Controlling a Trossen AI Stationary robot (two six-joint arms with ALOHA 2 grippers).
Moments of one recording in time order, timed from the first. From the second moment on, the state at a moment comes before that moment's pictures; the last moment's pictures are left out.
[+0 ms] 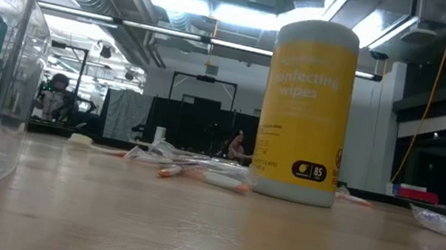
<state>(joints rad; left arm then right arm) -0.36 1.68 1.67 -0.54 -0.36 -1.37 0.53 1.55 1.53 -0.69 0.47 0.27</state>
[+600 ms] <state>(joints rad) -0.35 1.68 1.67 -0.54 -0.35 -1.39 0.51 1.55 1.53 -0.64 0.47 0.22</state>
